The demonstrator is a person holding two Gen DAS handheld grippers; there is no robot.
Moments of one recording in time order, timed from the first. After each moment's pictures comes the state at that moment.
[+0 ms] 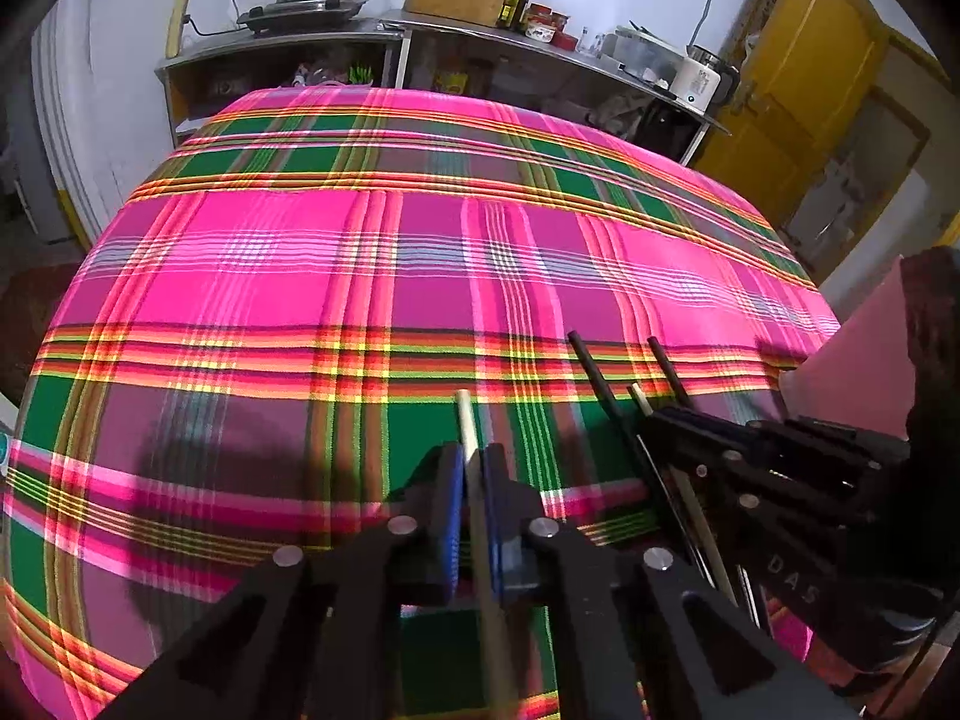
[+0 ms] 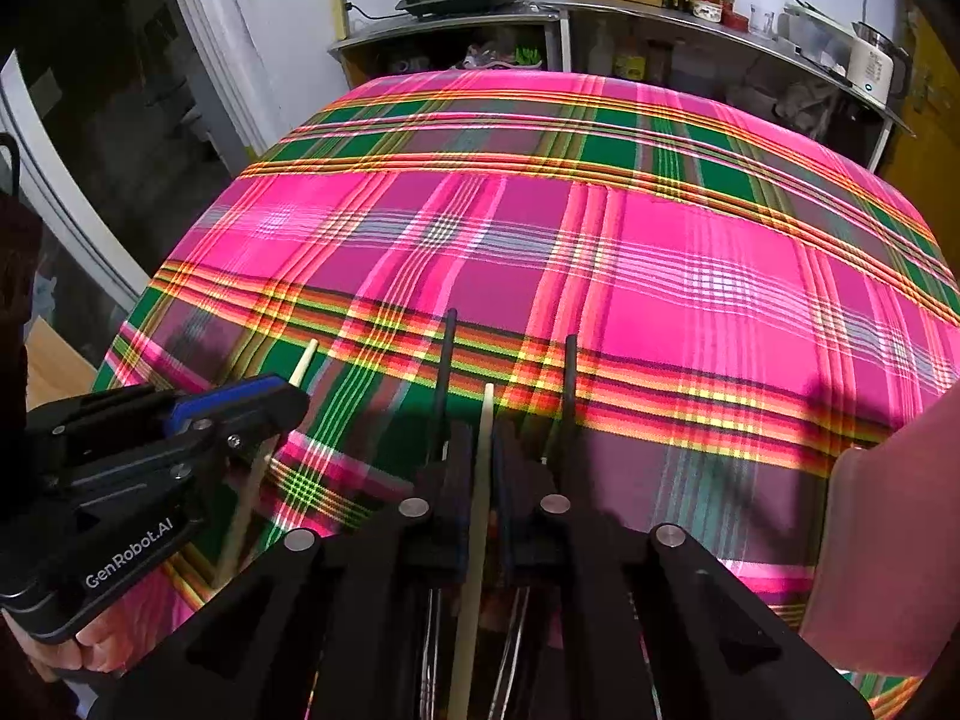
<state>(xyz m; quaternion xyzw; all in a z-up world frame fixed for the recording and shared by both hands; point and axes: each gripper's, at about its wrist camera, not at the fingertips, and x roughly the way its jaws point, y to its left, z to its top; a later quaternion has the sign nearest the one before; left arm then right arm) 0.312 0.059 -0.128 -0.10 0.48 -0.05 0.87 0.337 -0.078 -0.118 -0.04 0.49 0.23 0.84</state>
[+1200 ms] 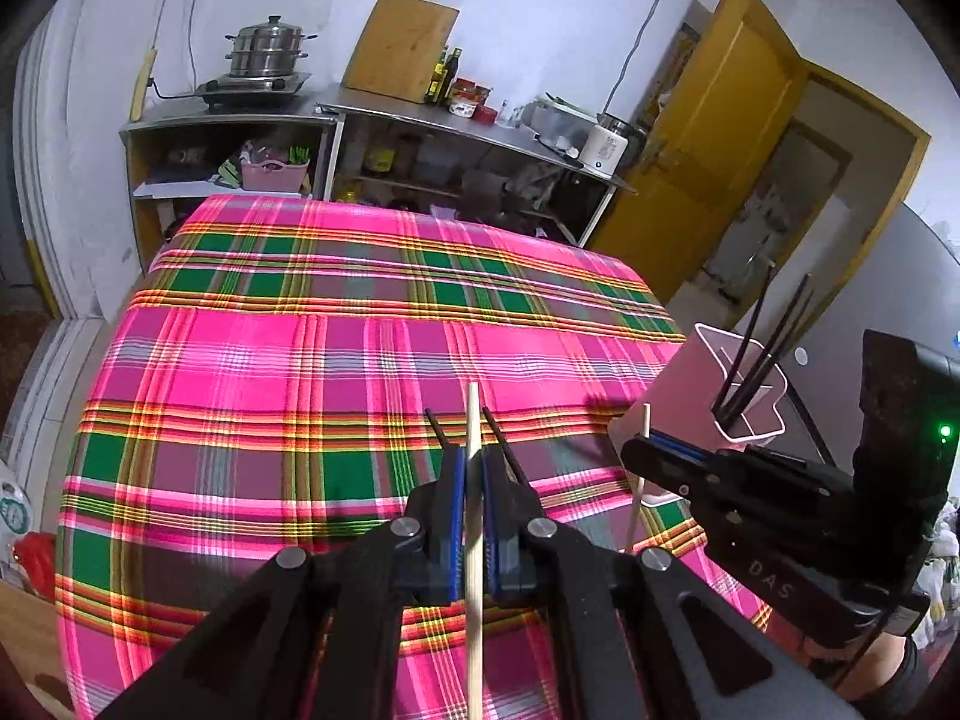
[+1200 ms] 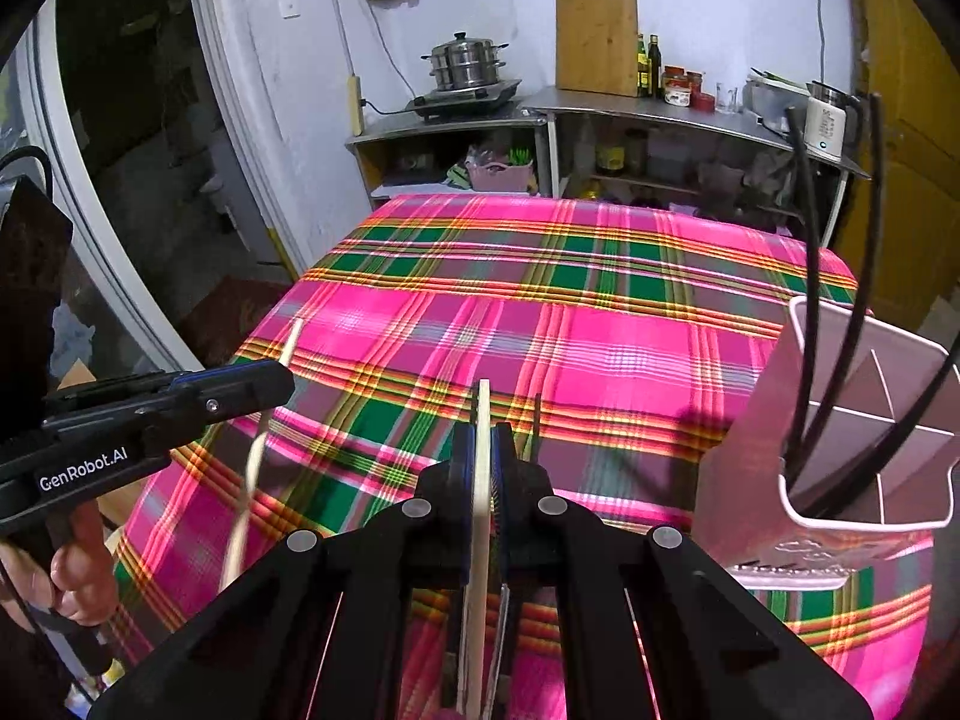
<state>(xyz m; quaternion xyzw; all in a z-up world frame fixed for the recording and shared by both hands) 0.249 0.051 -0.009 -0.13 0.40 -0.13 0.90 0.264 -0.120 -0.010 -0.02 0.40 0.23 0.89</state>
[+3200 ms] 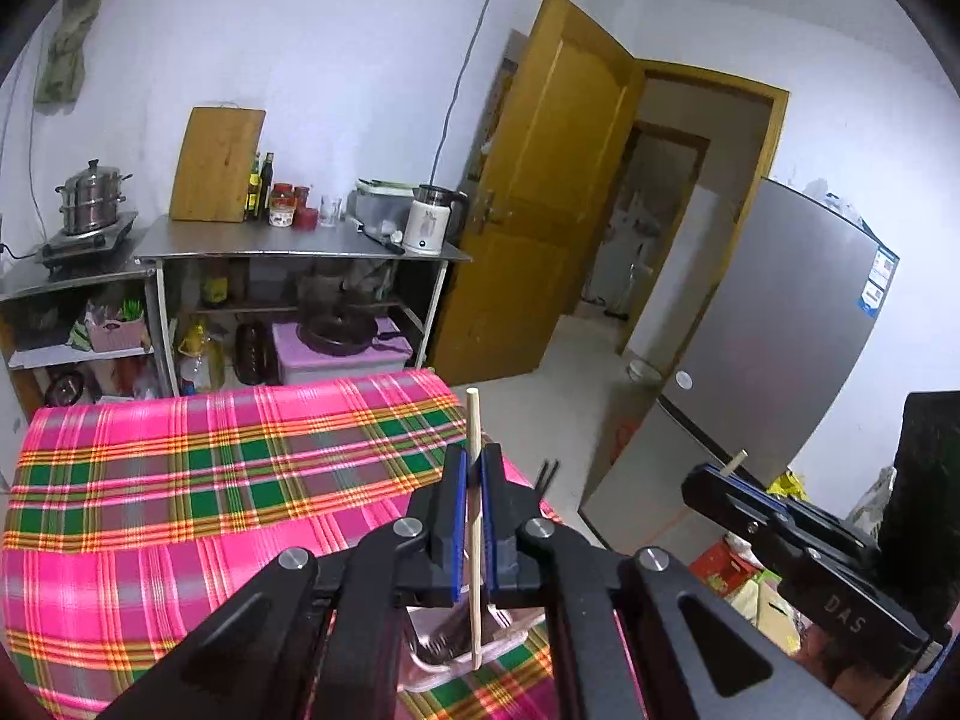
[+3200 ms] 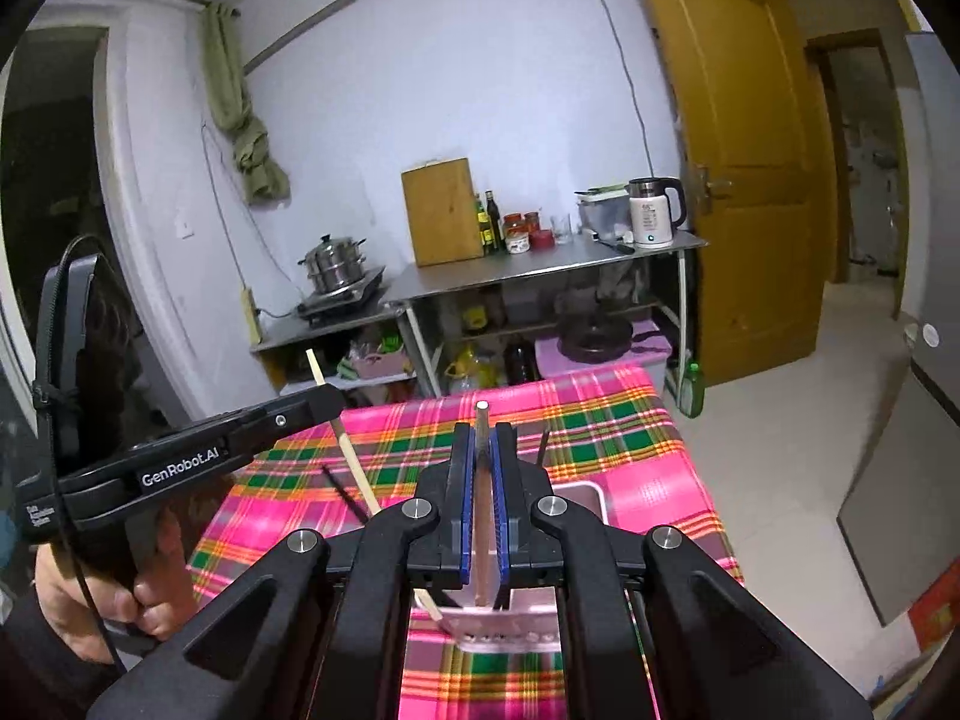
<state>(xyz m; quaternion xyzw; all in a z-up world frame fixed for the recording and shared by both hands) 0.311 -0.149 0.125 -0.07 0.29 -0.27 0.92 0.224 -0.324 0.131 0.10 0.24 0.10 0.96</state>
